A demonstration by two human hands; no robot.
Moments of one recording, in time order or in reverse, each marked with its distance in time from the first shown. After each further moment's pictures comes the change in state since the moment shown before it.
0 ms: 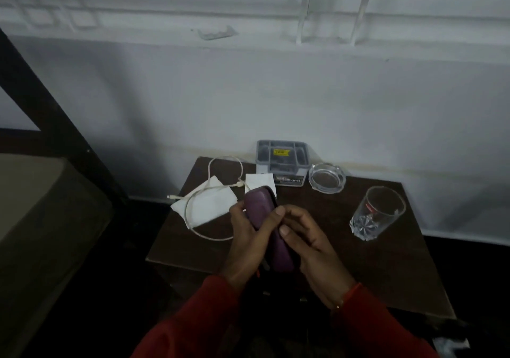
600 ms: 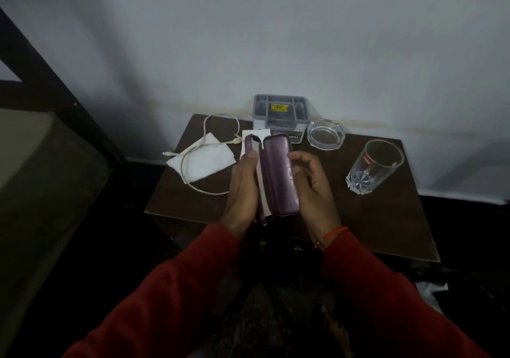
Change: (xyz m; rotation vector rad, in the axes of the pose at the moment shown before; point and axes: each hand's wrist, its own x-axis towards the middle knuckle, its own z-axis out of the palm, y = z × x) left_hand 0.000 0.002 0.006 -0.123 0.049 -0.073; right_hand 0.010 0.010 -0.003 -0.258 0.252 -0.200
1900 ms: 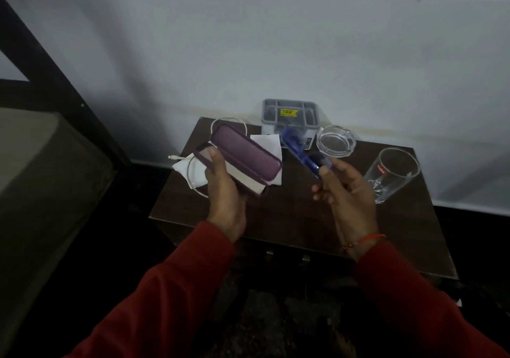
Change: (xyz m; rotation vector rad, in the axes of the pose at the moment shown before) left_hand 0.026 -0.001 -0.029 -0.472 0.190 -0.007; right_hand 0.020 0.003 -0.028 0.183 0.165 0.102
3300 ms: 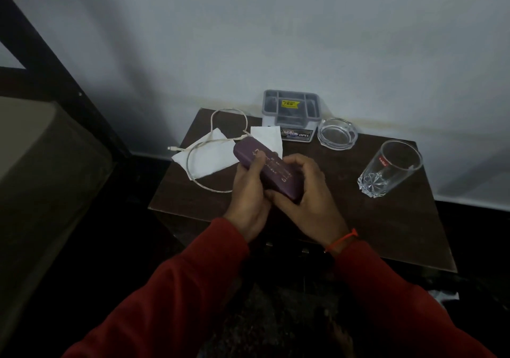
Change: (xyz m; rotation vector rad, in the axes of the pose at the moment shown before) left_hand -0.015 -0.022 0.019 -0.005 -0.128 -0.181; right_hand -0.018 0.023 0.019 -0.693 -0.364 -0.351
